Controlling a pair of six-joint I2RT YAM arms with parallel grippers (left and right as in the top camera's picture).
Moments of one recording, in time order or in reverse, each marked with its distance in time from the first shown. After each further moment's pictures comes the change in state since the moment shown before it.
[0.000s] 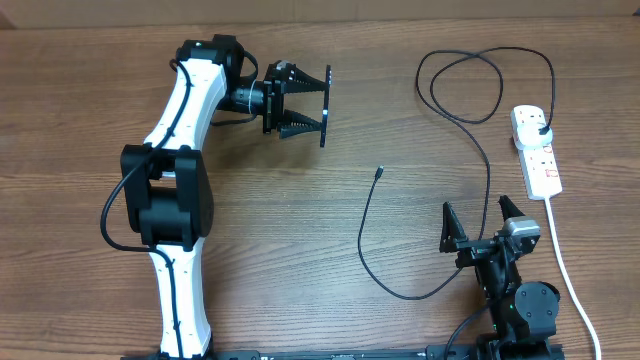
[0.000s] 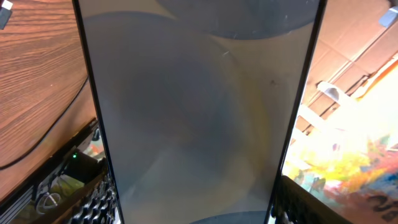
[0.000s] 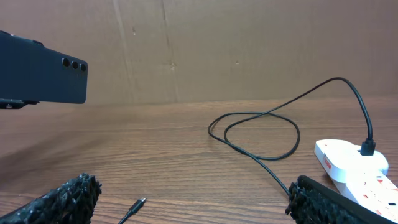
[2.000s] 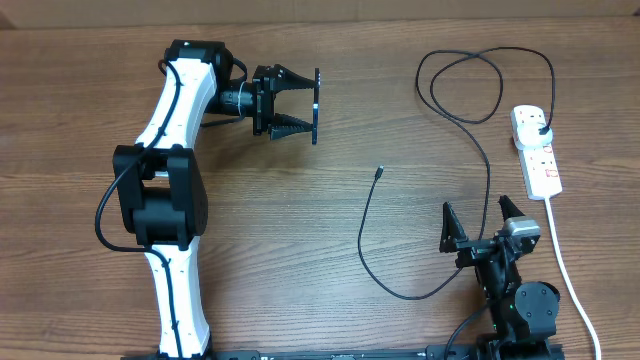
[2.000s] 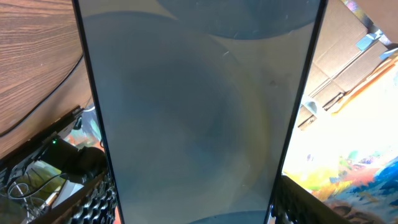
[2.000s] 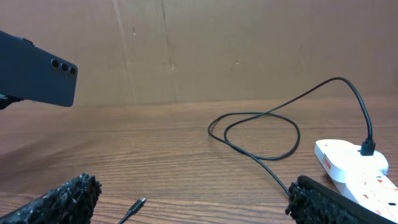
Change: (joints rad) left arm 0.031 0.000 0.000 -0.124 0.016 0.000; right arm 0.000 0.000 0.000 0.000 0.000 0.000
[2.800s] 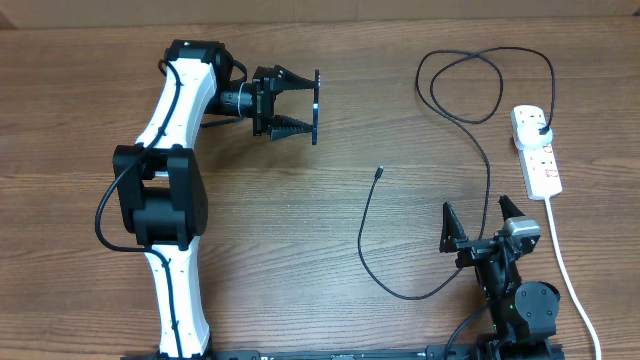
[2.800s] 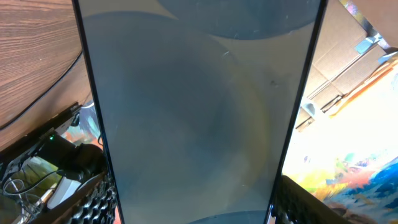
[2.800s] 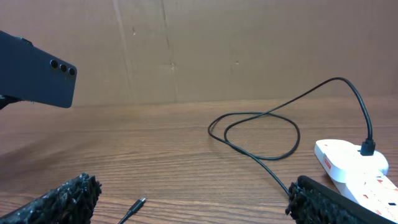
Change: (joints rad) left arm 0.000 0.000 0.000 -0.026 0.000 0.000; right arm 0.000 0.000 0.000 0.000 0.000 0.000
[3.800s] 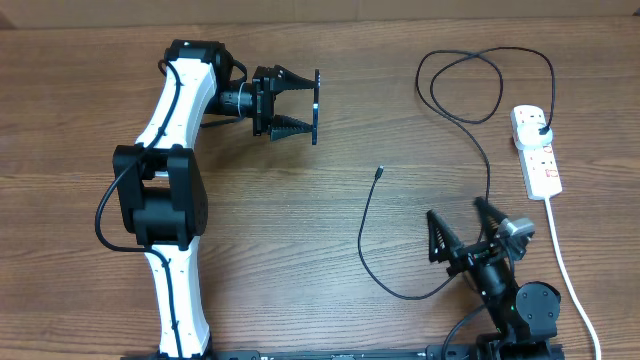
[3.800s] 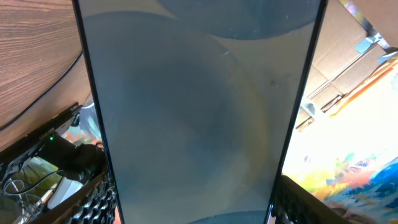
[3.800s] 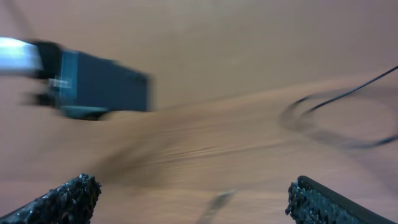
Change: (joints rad) left arm 0.000 0.000 0.000 0.000 0.000 0.000; right arm 0.000 0.000 0.000 0.026 -0.285 0.311
